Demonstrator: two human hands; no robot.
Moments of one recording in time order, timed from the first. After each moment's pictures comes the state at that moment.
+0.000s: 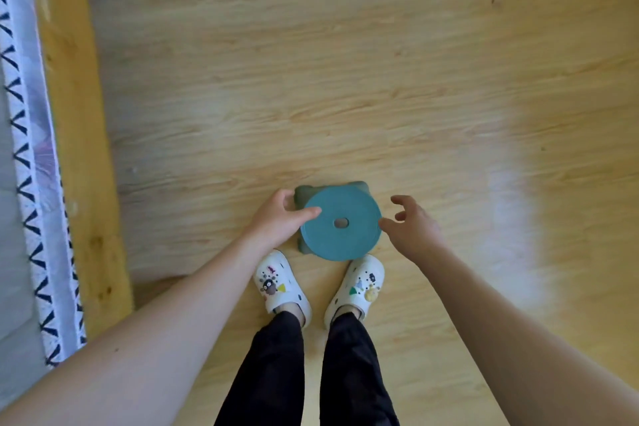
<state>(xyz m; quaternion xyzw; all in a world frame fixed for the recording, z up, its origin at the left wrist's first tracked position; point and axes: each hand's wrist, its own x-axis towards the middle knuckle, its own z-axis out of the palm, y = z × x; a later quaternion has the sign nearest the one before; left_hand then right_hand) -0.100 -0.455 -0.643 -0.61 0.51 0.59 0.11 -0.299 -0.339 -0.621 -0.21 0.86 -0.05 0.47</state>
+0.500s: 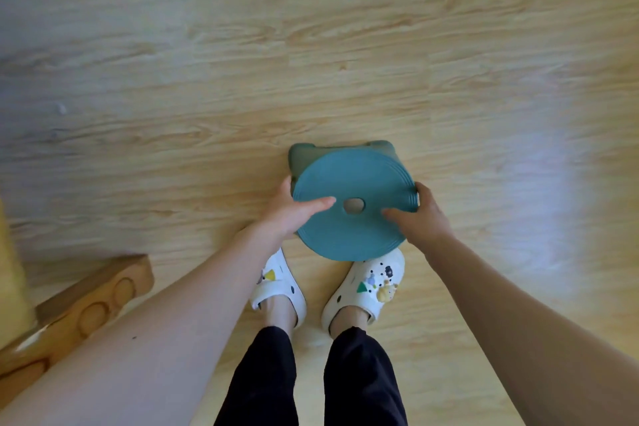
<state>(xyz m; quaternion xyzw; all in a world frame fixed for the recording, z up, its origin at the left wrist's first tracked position) -0.115 -0.413 -0.849 -0.67 0.33 0.66 0.14 -0.310 -0.310 -0.838 -0.09 0.84 -0.07 0.52</state>
